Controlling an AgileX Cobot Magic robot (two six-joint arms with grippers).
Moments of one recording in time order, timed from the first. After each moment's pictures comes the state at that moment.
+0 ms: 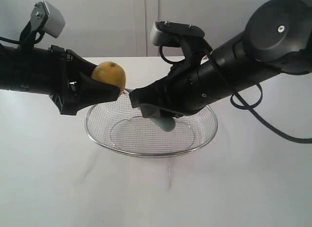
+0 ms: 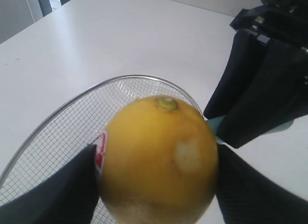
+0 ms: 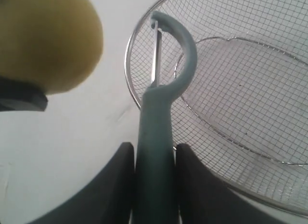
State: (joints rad) left arm -0.29 1.40 -0.90 -1.38 0.82 1.74; right arm 0.60 1.48 -1.08 0.56 0.59 -0.24
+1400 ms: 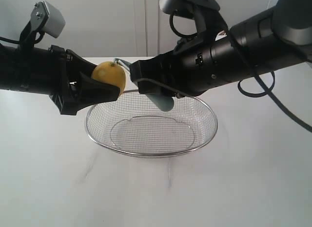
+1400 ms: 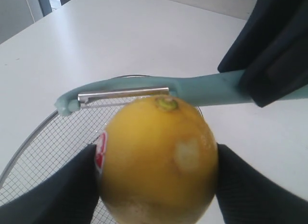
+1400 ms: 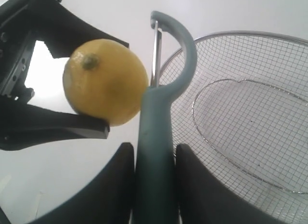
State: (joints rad) left arm -0.29 1.40 -0.90 -1.38 0.82 1.74; right arm 0.60 1.38 -1.08 0.62 0.54 -0.25
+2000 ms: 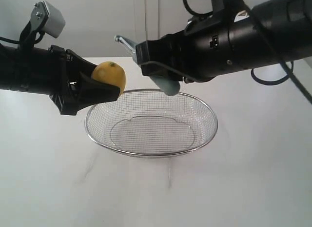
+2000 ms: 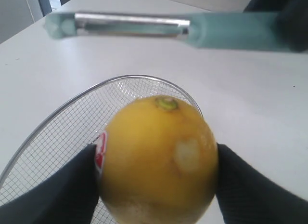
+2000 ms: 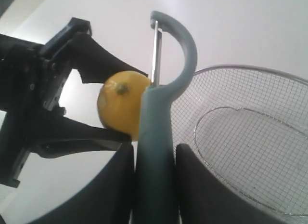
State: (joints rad) left arm -0.29 1.40 -0.90 -1.38 0.82 1.74; right arm 0.60 1.29 -1.08 0.60 0.52 -0.25
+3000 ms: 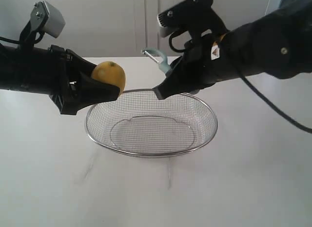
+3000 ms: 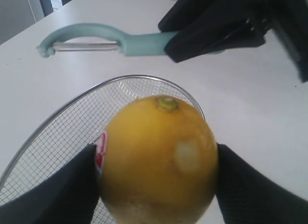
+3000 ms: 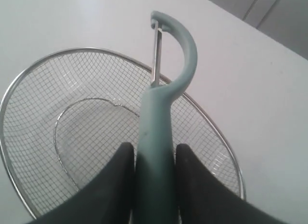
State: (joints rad) left arm -0.29 1.40 -0.90 -1.38 0.82 1.74; right arm 0.60 1.48 -1.08 -0.11 0.35 -0.04
